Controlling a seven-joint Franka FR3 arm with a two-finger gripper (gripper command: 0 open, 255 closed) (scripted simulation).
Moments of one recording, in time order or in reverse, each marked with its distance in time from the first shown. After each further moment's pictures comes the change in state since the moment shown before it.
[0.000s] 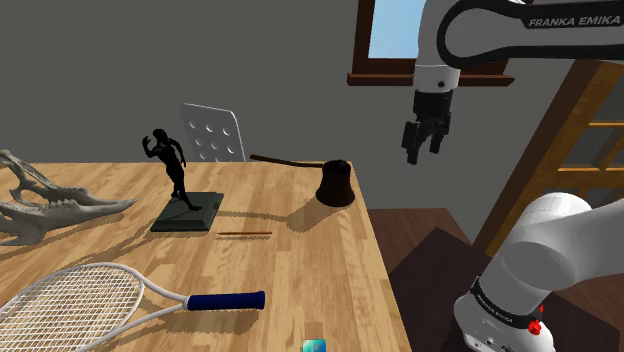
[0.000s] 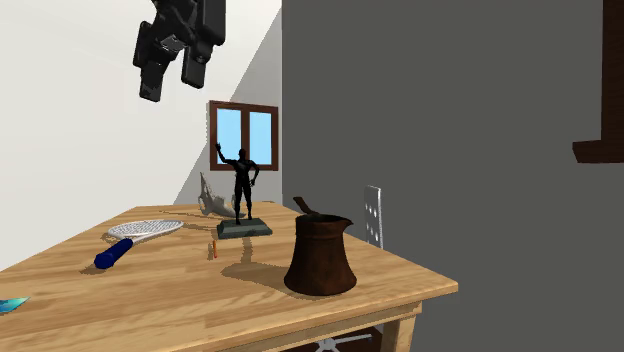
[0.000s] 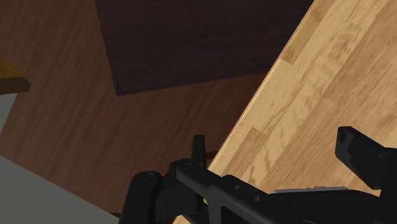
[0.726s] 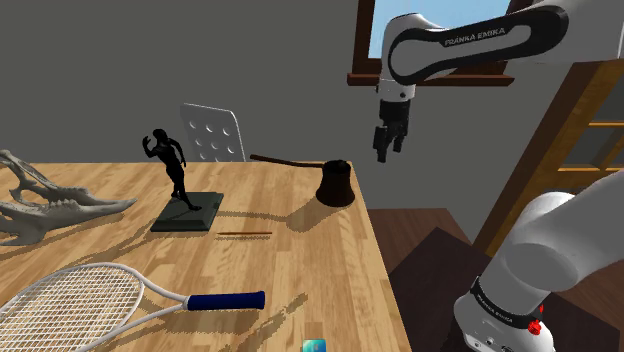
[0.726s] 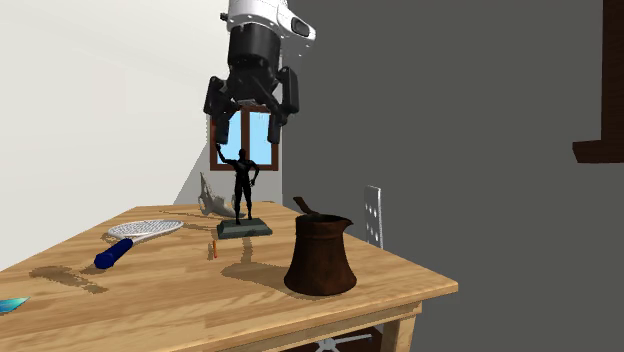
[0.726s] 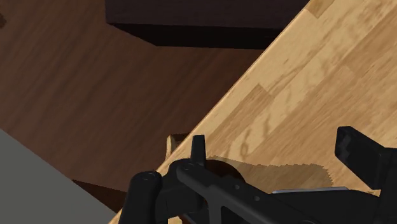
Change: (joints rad) arm 0.033 0.324 -0.082 0.100 -0.032 0.236 -0.229
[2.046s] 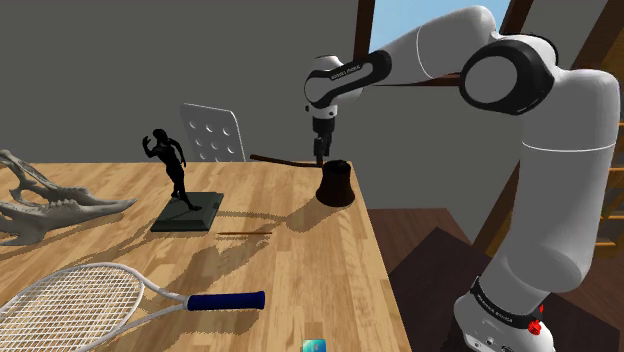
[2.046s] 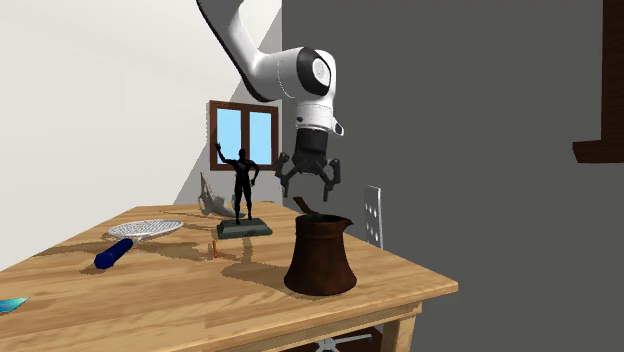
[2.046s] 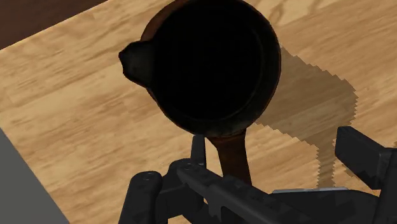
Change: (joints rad) arm 0.045 0.782 -0.007 0.617 0.093 0.180 -0.449
